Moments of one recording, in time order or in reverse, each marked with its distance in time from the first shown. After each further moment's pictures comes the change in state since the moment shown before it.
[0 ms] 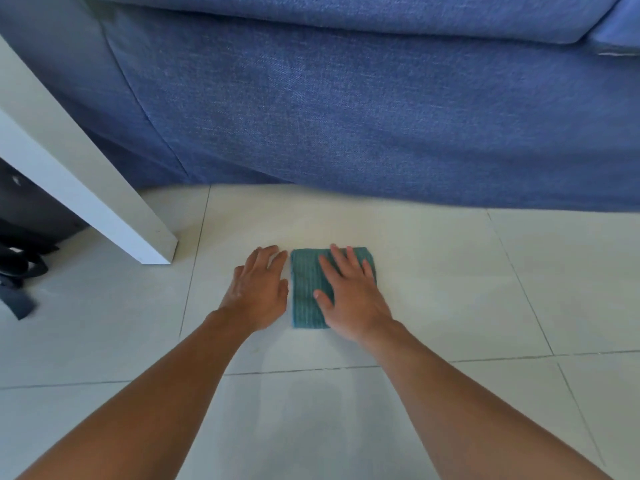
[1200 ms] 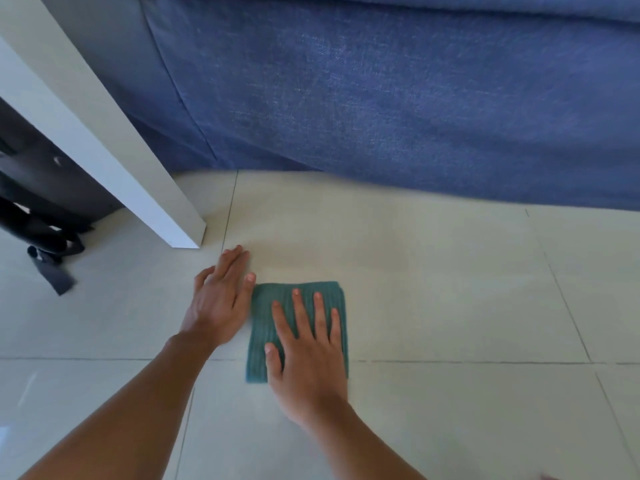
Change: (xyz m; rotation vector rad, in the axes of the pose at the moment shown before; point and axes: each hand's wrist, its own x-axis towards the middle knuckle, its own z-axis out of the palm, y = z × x) left_hand -0.054 -0.087 0.002 -0.101 0.169 -0.111; right_hand -0.061 -0.104 0.092 0.035 0.093 -0.049
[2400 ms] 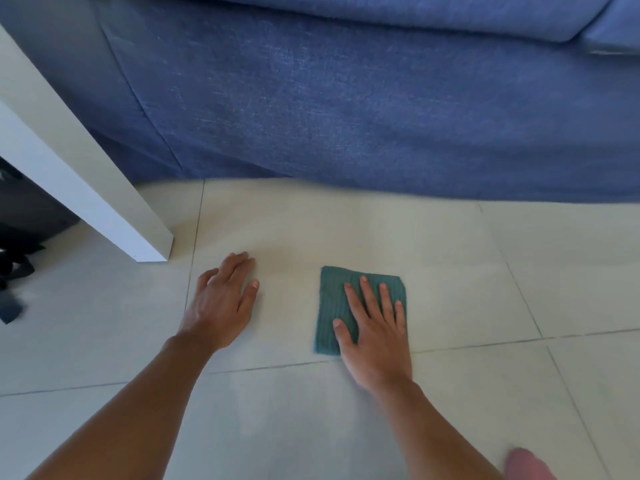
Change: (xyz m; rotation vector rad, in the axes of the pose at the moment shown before) left_hand 0.010 0.035 -0.003 -0.026 -0.081 0.138; right_hand -0.013 0.103 -0.049 -0.023 0.067 0.273
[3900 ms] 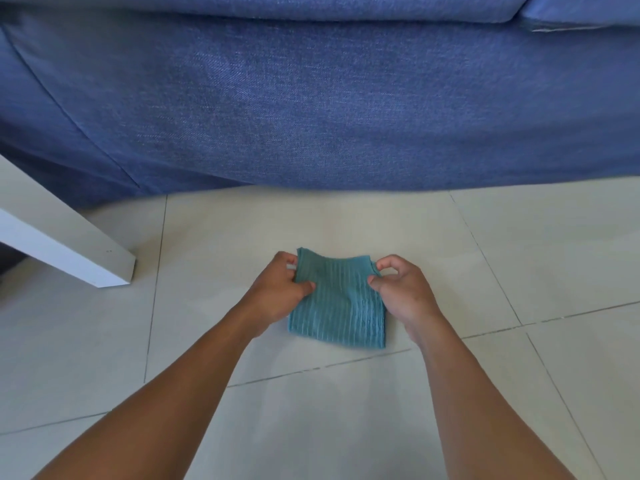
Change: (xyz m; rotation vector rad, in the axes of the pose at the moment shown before) left_hand 0.058 0.128 0.015 -0.846 -0.360 -0.368; right_hand 0.051 0.051 -0.092 0.833 0.057 0.501
